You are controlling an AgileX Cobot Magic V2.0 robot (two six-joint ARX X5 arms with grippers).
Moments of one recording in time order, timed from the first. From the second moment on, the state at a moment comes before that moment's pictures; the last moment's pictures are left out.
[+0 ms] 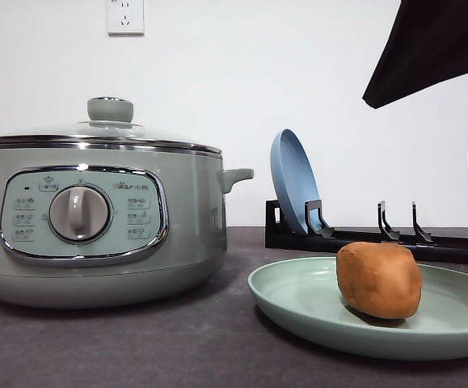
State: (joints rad) left_arx 0.07 0.00 0.05 -0.10 0.07 0.04; right_arx 0.54 0.98 0.84 -0.68 -0.44 0.21
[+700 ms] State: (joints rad) left_arx 0.07 0.01 0.03 -0.18 0.07 0.03; right_arx 0.54 0.98 0.84 -0.68 -0.44 0.21
